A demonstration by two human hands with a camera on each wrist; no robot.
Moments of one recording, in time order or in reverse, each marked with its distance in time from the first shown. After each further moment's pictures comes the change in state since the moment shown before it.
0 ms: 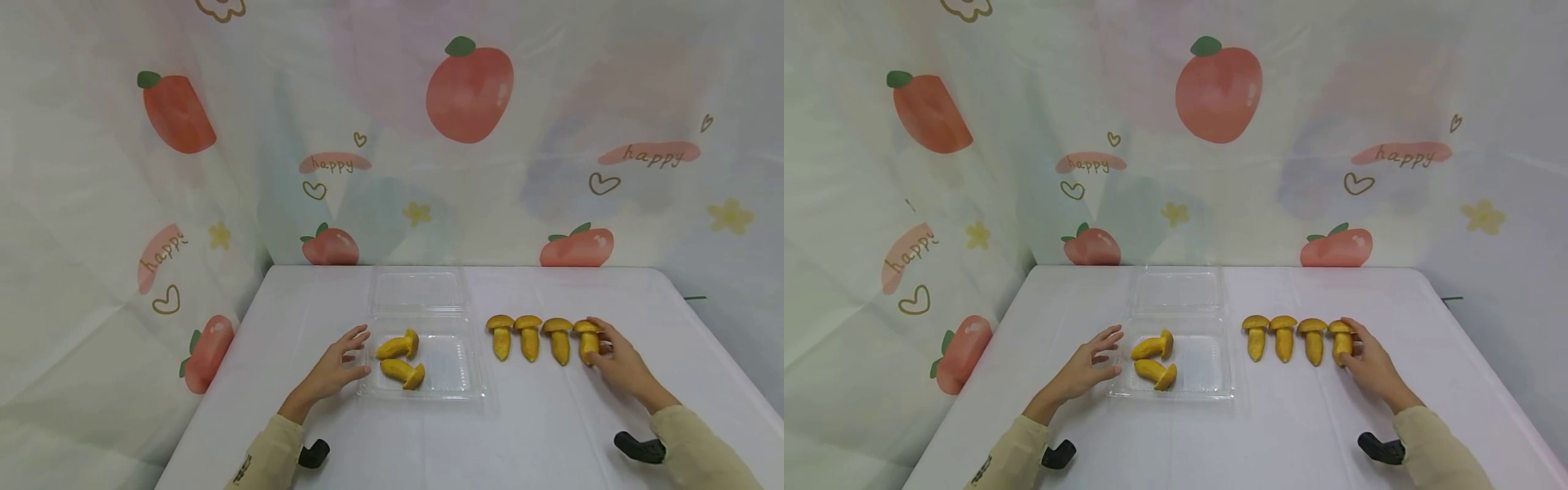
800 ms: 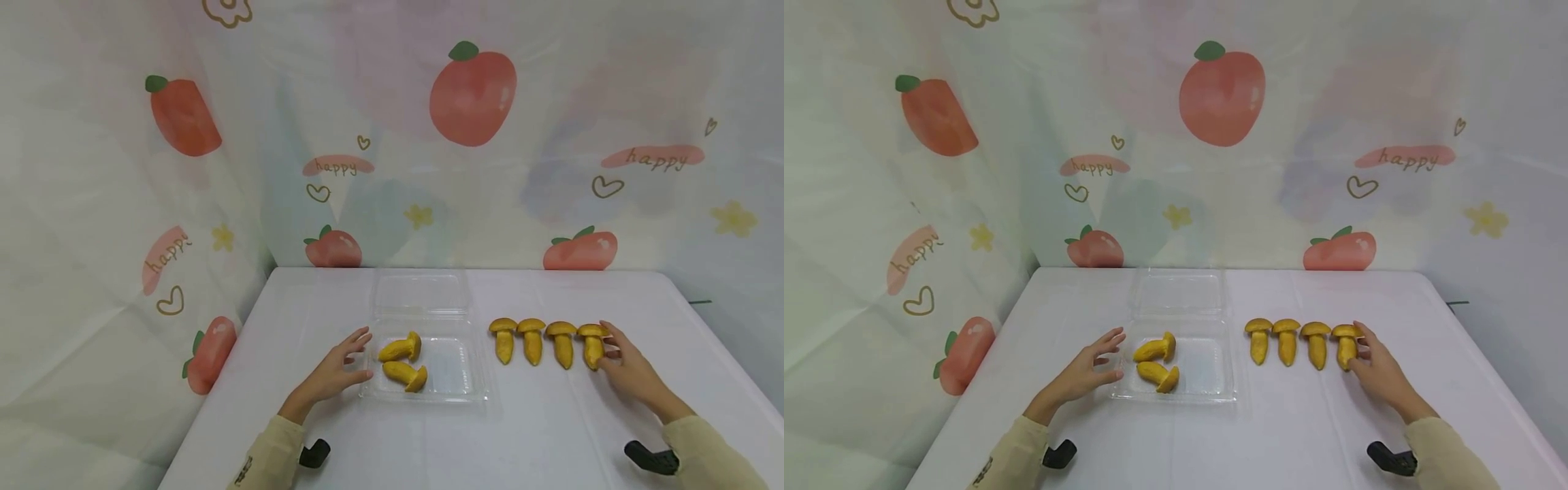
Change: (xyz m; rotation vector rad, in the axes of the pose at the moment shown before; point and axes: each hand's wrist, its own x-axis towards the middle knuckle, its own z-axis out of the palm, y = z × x) left_hand -0.001 -0.002 -0.006 0.061 -0.066 0.025; right_hand -0.005 -0.004 -0.008 -0.018 -0.057 0.062
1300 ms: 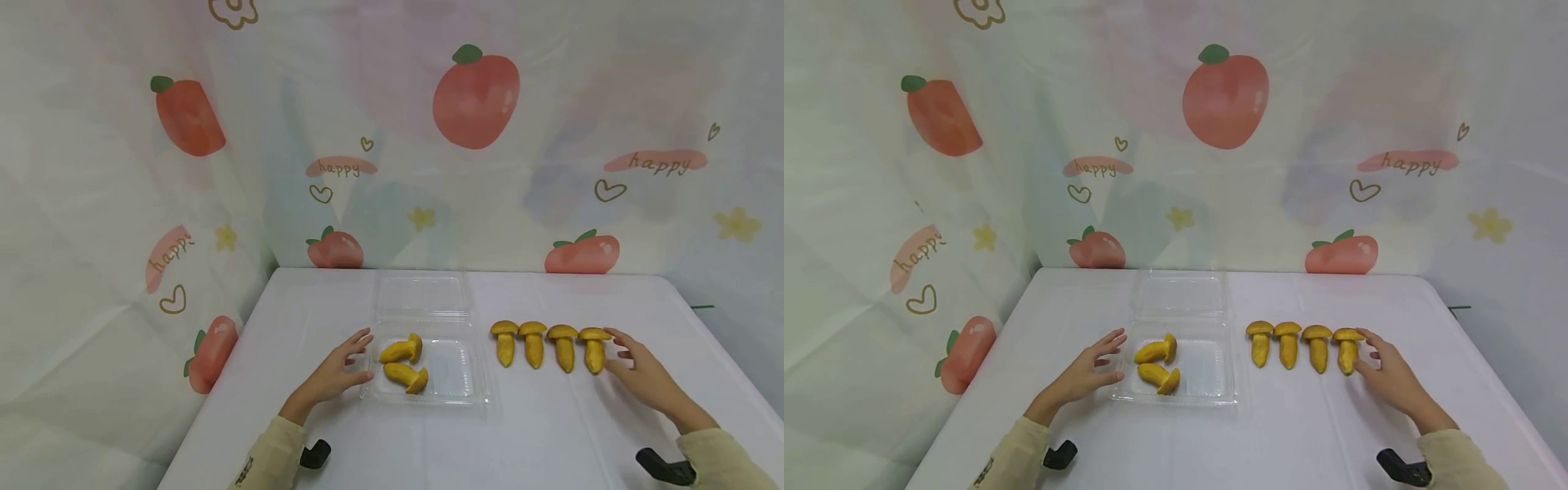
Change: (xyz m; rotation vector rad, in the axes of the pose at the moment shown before) left_hand 0.000 0.000 0.000 0.012 0.003 0.012; right_hand -0.014 -0.012 -0.017 -0.034 -0.017 -0.036
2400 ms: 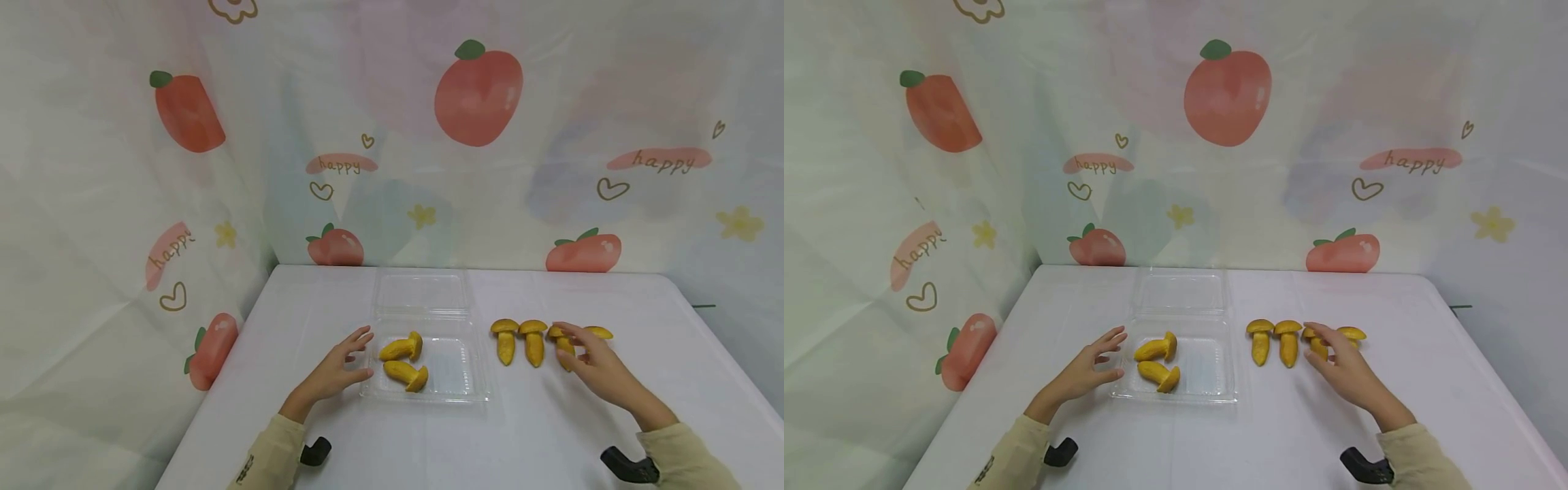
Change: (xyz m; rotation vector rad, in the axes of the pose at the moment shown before) left_hand 0.000 0.000 0.001 0.024 0.014 -0.005; right_hand -0.005 -0.080 0.025 0.078 0.072 -0.249
